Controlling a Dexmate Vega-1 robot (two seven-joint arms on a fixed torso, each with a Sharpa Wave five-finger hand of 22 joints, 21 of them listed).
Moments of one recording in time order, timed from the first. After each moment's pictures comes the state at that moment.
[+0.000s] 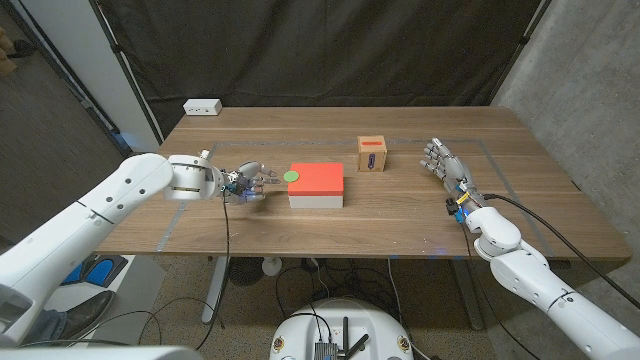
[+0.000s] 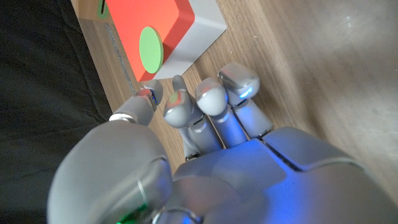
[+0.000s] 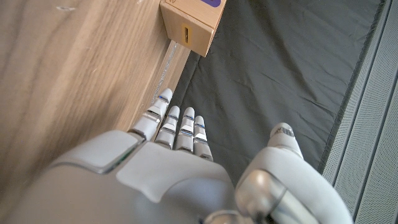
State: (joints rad) left arm 0.84 0.91 0.28 -1.96 -1.42 0.91 0.61; left_hand 0.63 -0.08 0.76 -0.16 0.20 0.82 0.03 0.34 0.31 1.41 -0.21 1.40 0.70 1.37 -0.21 1.54 0.51 1.03 -0.17 1.50 1.23; right arm -1.13 -0.65 -0.29 -1.56 0.55 0.34 -0.11; right_hand 0.21 0.04 0.24 -0.12 0.18 0.12 0.09 0.20 0.18 0.21 0.08 0.21 0.19 0.09 0.07 0.24 0.37 0.32 0.06 0.21 0.17
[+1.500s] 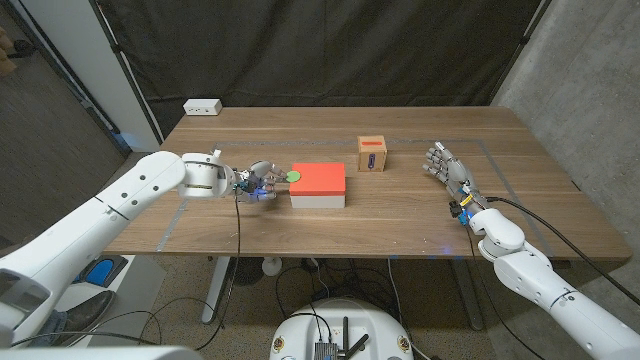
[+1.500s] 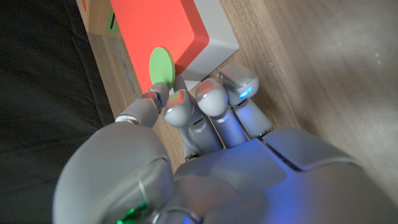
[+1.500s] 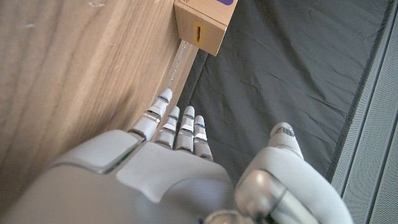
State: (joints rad) left arm 0.79 0.89 0.36 -1.94 -1.46 0.88 0.63; left_hand 0.63 -0.03 0.80 -0.17 0.20 0.85 0.02 0.37 0.35 1.40 -0.21 1.41 0.67 1.37 -0.21 1.55 0.53 1.02 -0.17 1.50 1.21; right arm -1.11 -0.65 -0.29 -1.50 0.59 0.35 -0.06; right_hand 0.21 0.04 0.24 -0.13 0.18 0.13 0.08 0.20 0.18 0.23 0.09 0.21 0.19 0.09 0.07 0.24 0.37 0.32 0.06 0.20 0.17
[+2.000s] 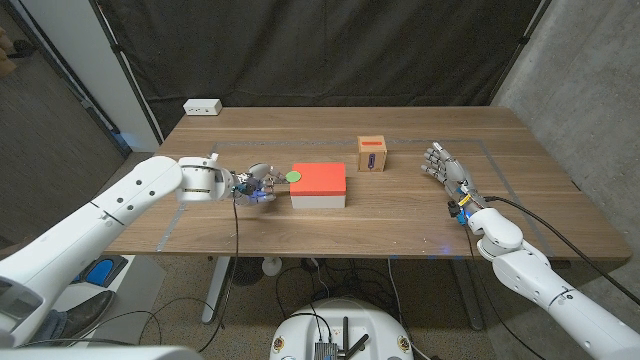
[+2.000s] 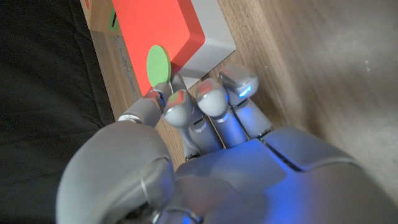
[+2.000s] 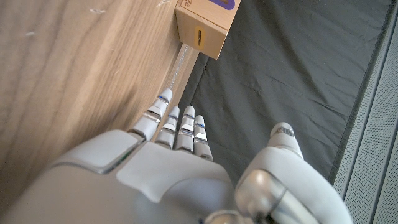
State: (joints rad) left arm 0.83 0.91 0.34 -1.95 -1.48 0.84 0.62; left_hand 0.64 -0.02 0.79 -0.17 0.20 0.86 0.02 0.39 0.38 1.40 -0.21 1.41 0.67 1.37 -0.21 1.55 0.53 1.02 -0.16 1.50 1.20; right arm -1.10 -0.65 -0.30 -1.50 0.58 0.34 -0.07; right_hand 0.21 0.04 0.24 -0.13 0.18 0.13 0.08 0.20 0.18 0.23 0.08 0.21 0.20 0.09 0.07 0.24 0.37 0.32 0.06 0.20 0.17
